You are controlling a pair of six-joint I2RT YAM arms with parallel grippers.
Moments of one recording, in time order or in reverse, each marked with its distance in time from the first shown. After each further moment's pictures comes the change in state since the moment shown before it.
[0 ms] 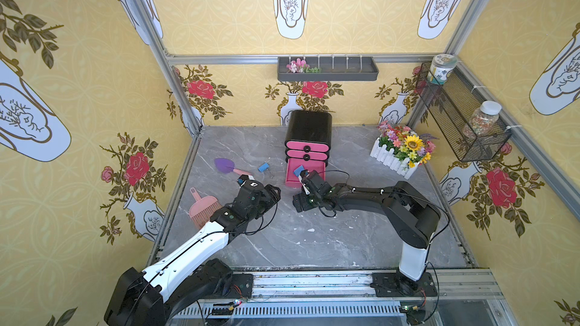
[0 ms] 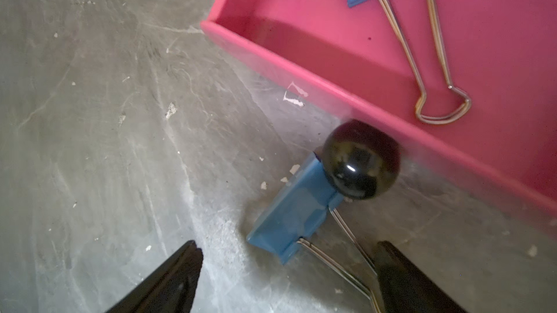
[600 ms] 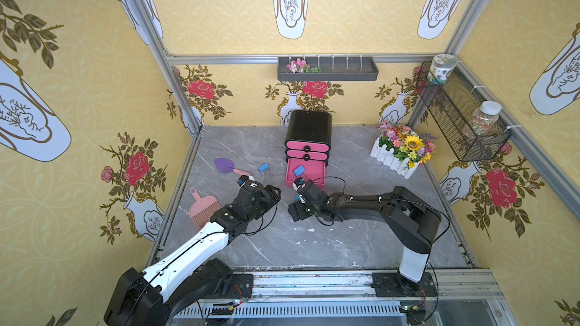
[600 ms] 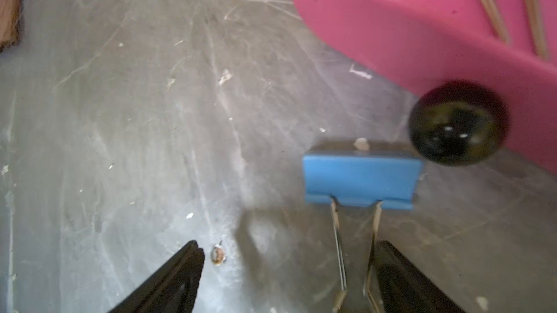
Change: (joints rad) left arm 0.000 -0.006 -0.010 0.005 0.004 -0.006; right arm 0.117 -0.027 -0.077 0.089 0.034 0.007
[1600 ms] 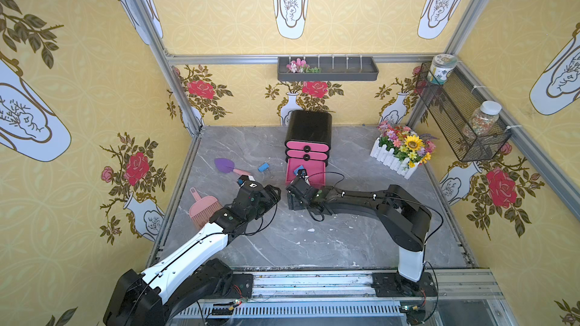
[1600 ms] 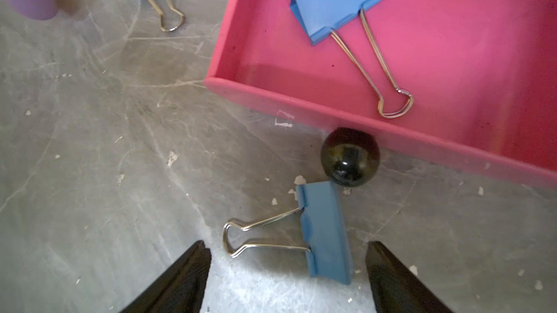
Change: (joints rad) left arm 0.000 -0.011 -0.006 0.002 0.004 0.009; right arm 0.004 0.074 0.219 -0.245 0.277 0.259
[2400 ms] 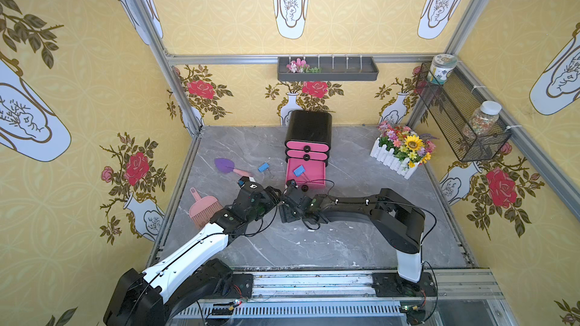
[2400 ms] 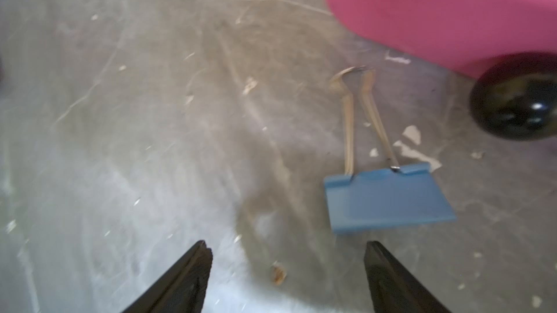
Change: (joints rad) left arm 0.000 -0.001 -0.012 0.004 0.013 0.003; right arm 0.089 0.004 -0.030 0.055 -0.120 -0.037
